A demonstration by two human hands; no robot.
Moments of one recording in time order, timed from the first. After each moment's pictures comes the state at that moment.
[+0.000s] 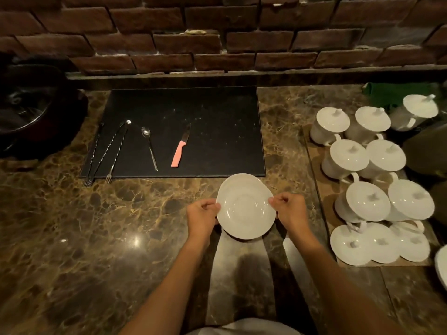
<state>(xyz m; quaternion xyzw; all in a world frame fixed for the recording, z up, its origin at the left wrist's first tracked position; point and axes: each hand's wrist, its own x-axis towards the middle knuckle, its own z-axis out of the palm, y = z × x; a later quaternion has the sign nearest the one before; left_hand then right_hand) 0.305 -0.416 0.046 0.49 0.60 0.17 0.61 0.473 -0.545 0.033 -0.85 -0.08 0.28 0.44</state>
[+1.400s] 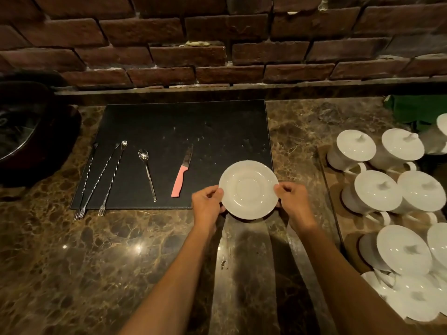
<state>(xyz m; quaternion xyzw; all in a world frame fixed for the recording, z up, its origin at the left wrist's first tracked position) 0.391 -0.316 0.029 0.47 0.58 0.20 0.64 0.542 -0.445 0.036 -0.81 -0.06 0.30 0.51</state>
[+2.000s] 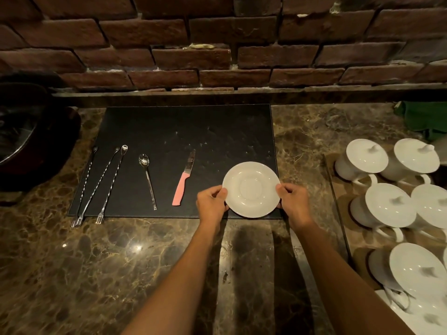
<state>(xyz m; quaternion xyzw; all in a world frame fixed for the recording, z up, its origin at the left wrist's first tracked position) 0.416 -0.291 -0.001 0.49 0.59 0.20 0.61 0.562 -0.416 0.009 -0.80 -0.04 0.30 0.51</state>
